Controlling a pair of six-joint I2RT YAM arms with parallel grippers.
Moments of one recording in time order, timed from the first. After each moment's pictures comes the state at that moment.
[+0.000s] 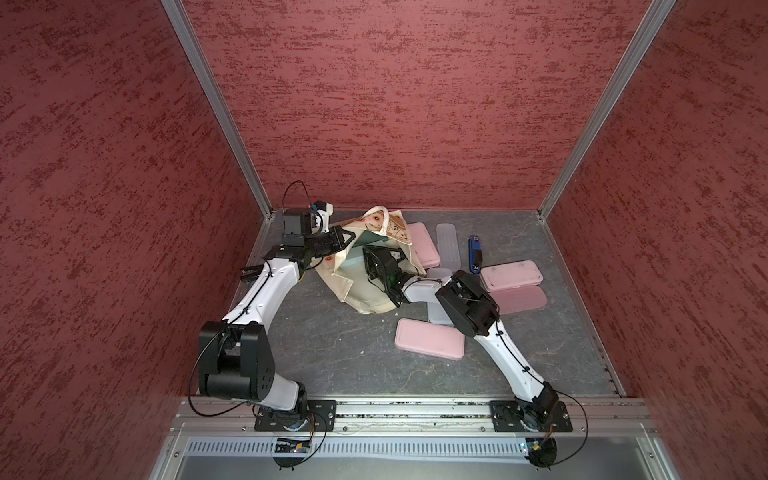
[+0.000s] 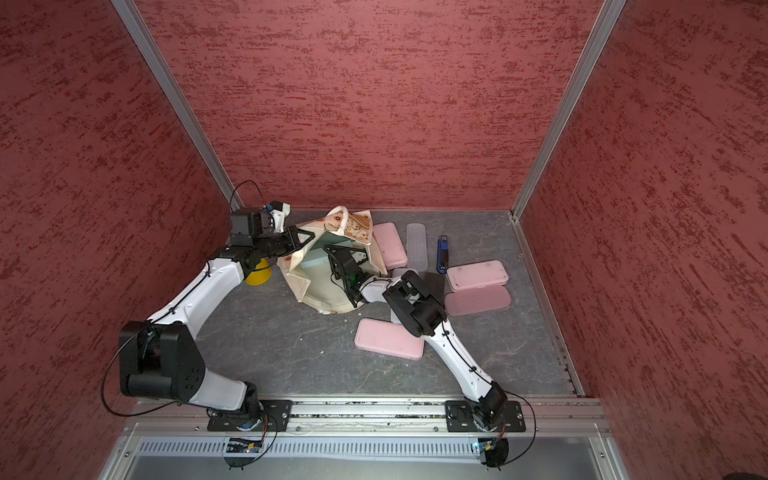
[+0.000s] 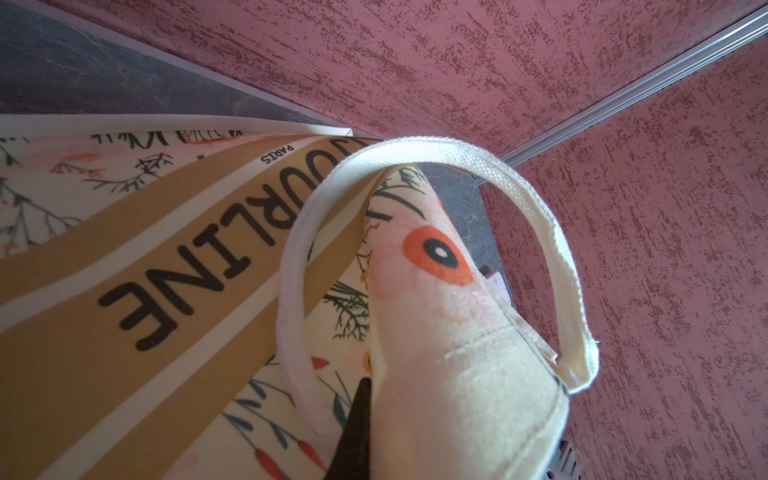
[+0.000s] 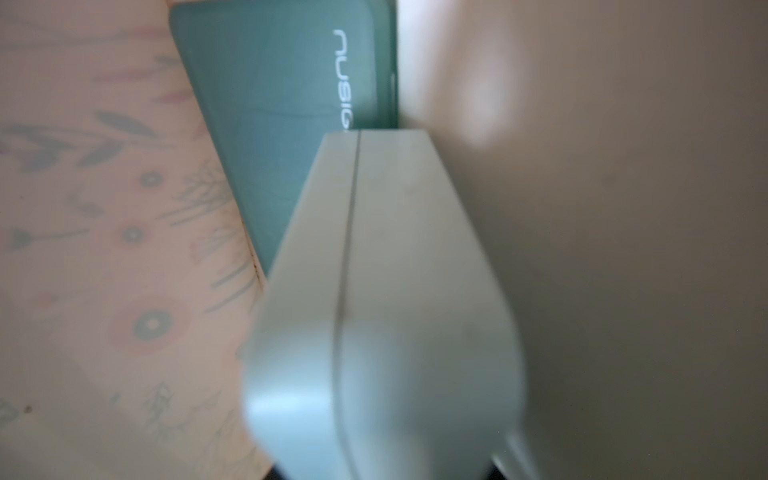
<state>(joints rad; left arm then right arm) -0.06 1.48 1.16 -0.24 0.63 -0.48 0.77 2.54 1.72 0.55 0.23 1.77</state>
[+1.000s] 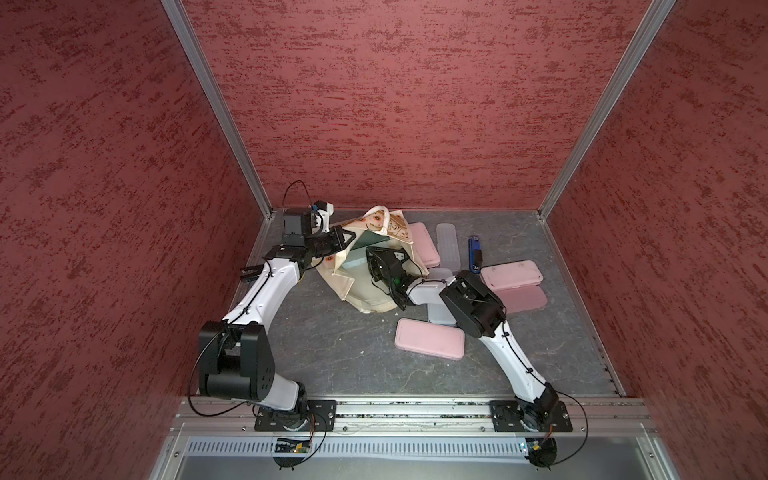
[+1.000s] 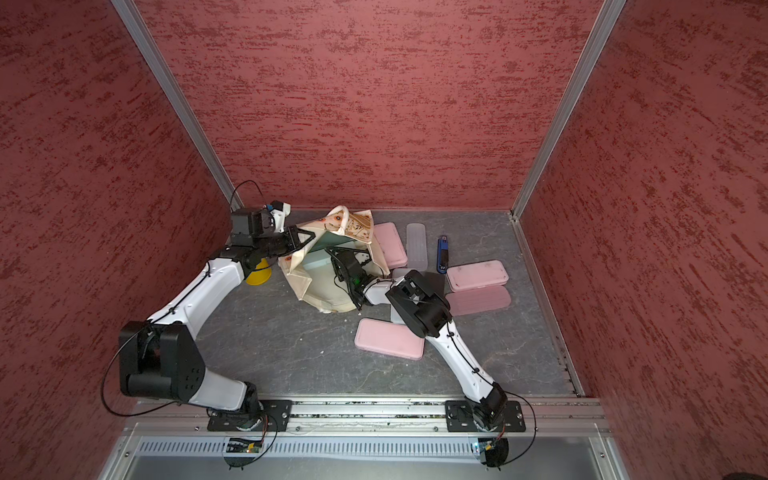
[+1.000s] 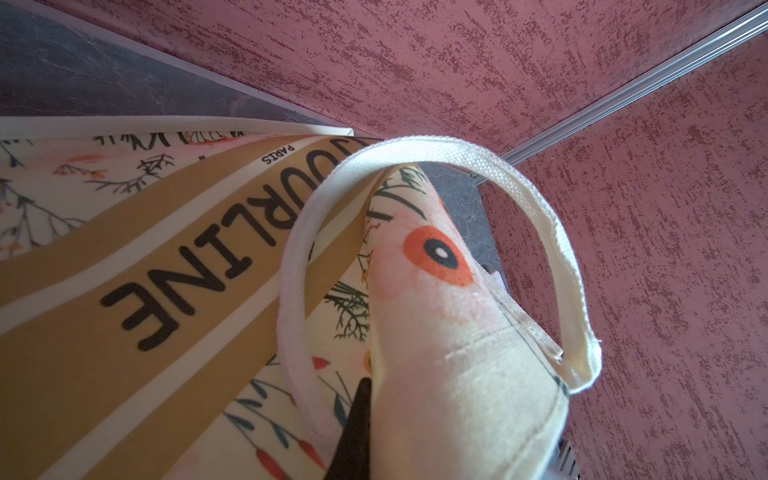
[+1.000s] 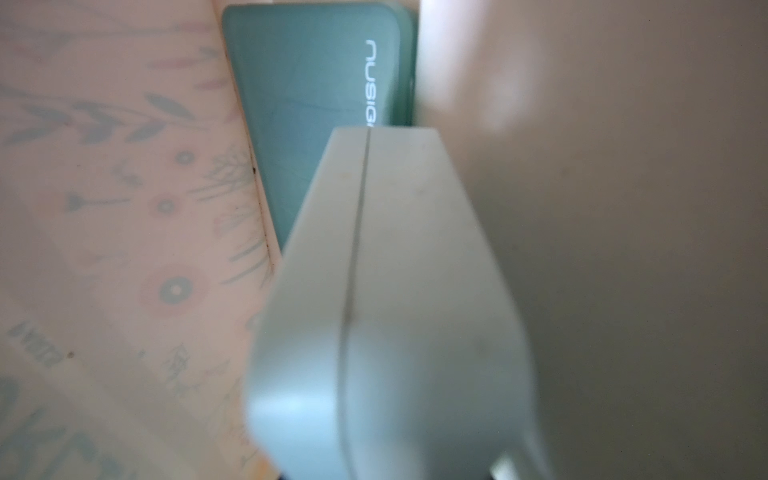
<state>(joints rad) -0.06 1.48 1.16 -0.24 0.63 -0.48 0.77 2.46 1.60 0.59 0.23 1.70</state>
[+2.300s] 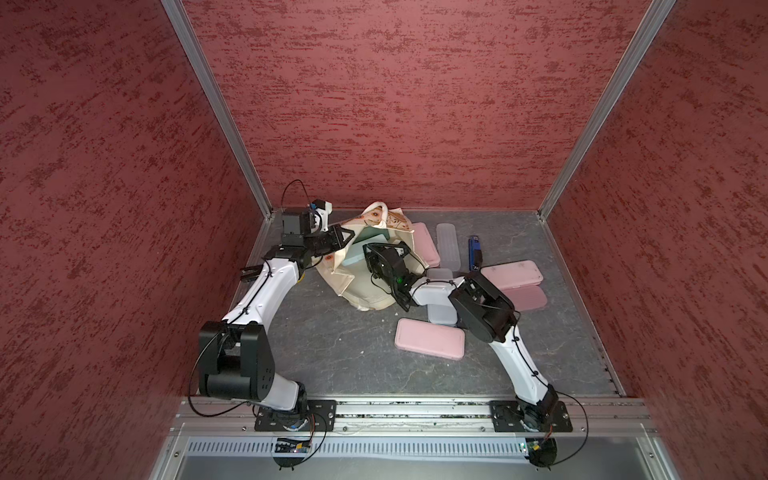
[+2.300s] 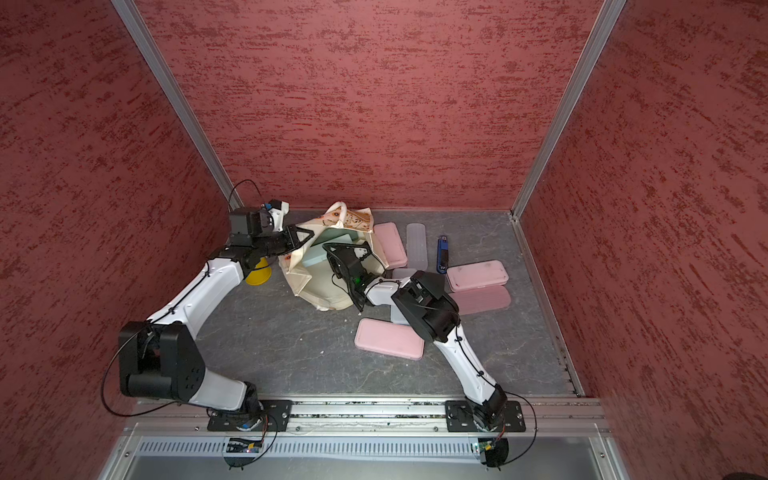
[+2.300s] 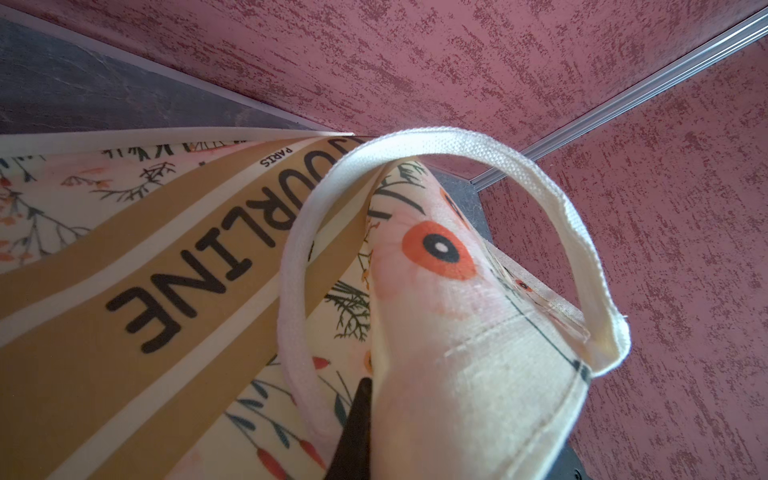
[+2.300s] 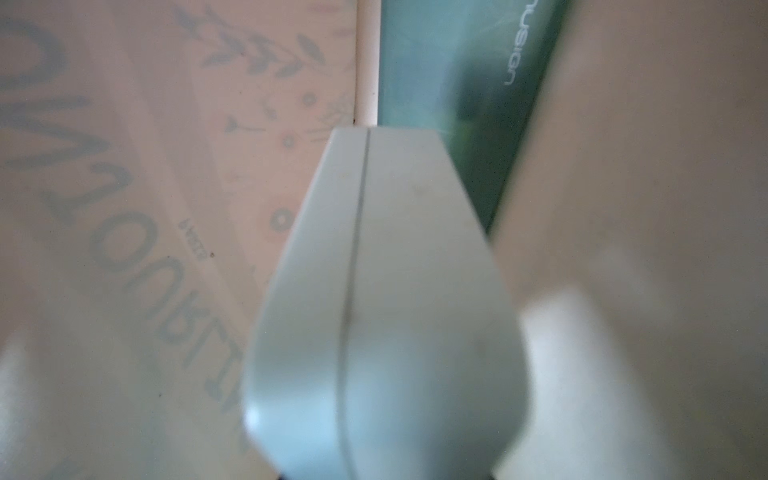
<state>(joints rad) -0.05 1.48 1.16 -0.22 0.63 -0.48 0.79 2.34 1.52 0.62 0.21 1.60</state>
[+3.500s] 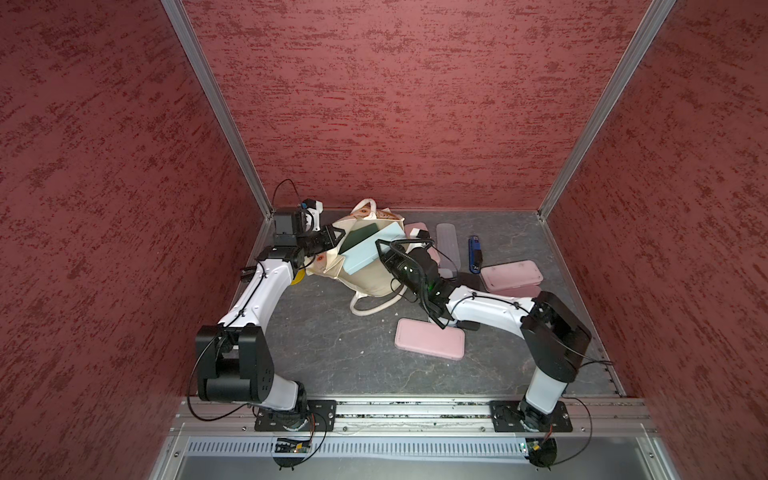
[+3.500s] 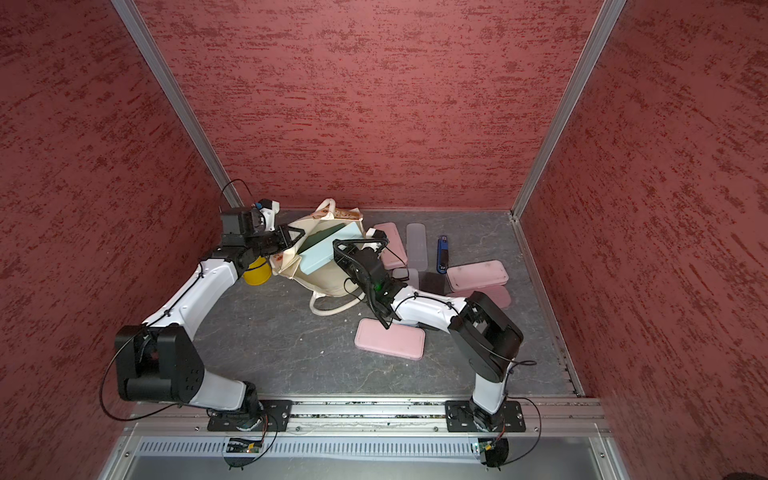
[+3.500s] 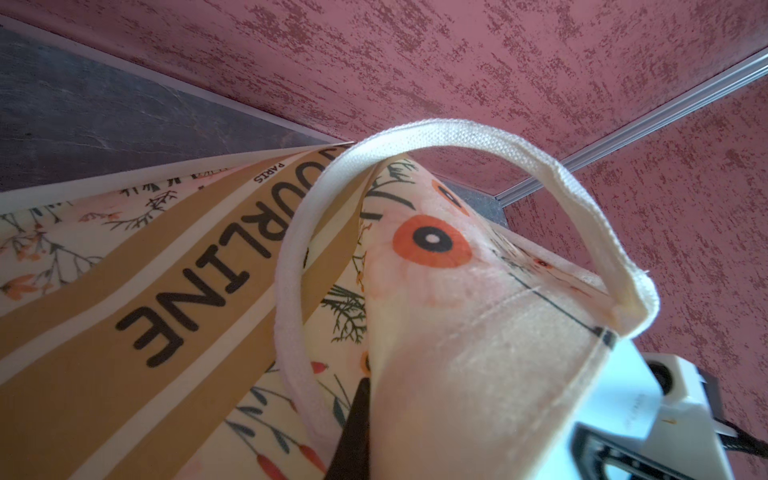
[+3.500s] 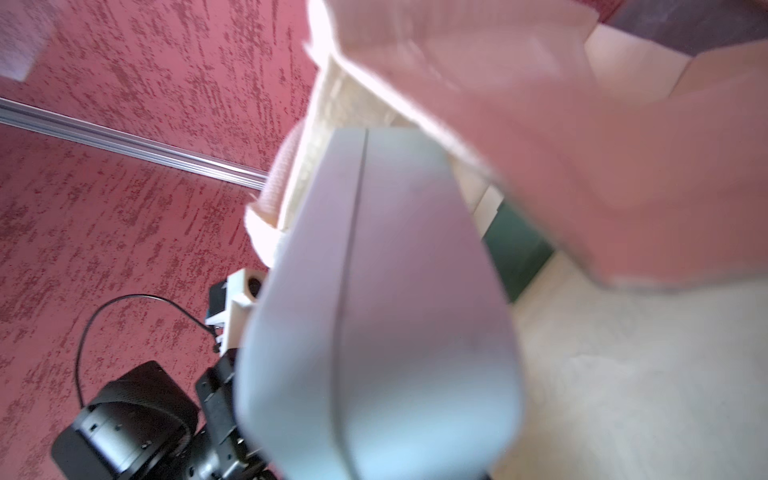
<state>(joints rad) 0.00 1.47 1.16 -0.25 0.59 -0.44 0.86 1.76 1.14 0.55 0.24 1.31</state>
